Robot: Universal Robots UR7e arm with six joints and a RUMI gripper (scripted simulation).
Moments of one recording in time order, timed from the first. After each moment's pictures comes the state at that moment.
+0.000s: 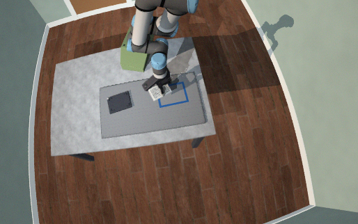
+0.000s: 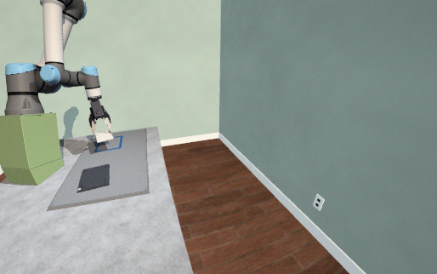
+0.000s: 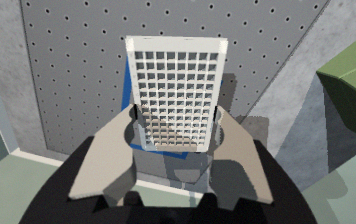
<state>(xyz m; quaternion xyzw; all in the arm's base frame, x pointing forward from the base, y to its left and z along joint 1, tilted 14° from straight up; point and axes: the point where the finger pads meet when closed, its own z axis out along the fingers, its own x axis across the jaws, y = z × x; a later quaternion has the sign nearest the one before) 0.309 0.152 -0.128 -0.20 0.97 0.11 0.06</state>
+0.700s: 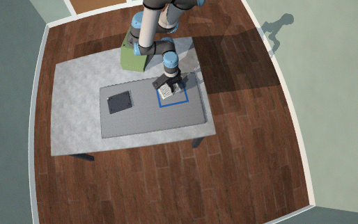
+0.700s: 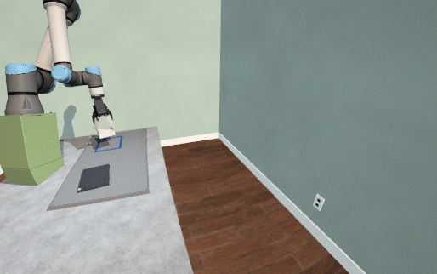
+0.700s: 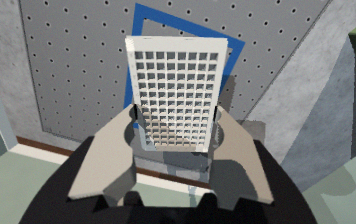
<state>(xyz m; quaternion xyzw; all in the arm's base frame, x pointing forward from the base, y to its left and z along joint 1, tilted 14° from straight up) 0.305 0.210 -0.116 -0.20 0.97 0.11 0.06</state>
